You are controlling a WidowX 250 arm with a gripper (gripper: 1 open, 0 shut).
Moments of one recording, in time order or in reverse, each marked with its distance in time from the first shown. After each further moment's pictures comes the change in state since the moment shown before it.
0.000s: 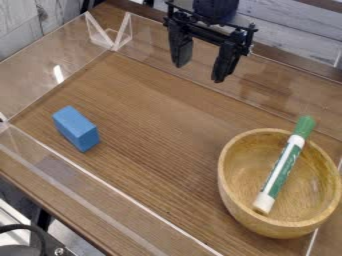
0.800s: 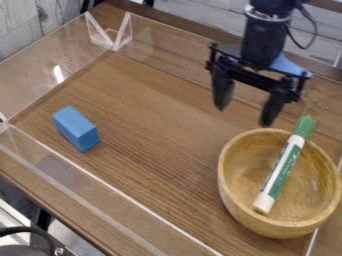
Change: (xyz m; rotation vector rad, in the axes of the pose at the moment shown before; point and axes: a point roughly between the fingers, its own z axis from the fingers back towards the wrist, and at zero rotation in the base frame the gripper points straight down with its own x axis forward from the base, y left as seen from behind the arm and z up) arm -0.010 -0.082 -0.028 -0.029 0.021 -0.023
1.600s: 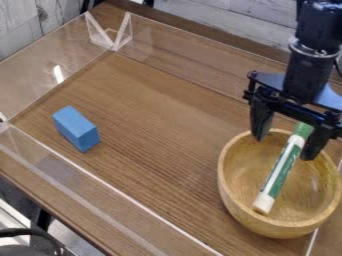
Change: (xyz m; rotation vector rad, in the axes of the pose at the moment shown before) arm -0.006 -0.040 -0.009 -0.033 -0.059 -0.038
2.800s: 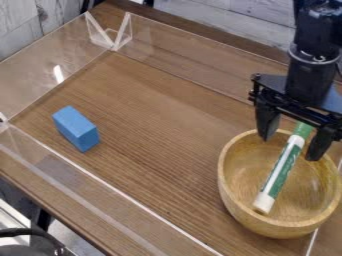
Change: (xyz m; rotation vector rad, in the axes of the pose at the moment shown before) arm 0.006 -0.002 -0.003 -0.027 -0.091 -0.046
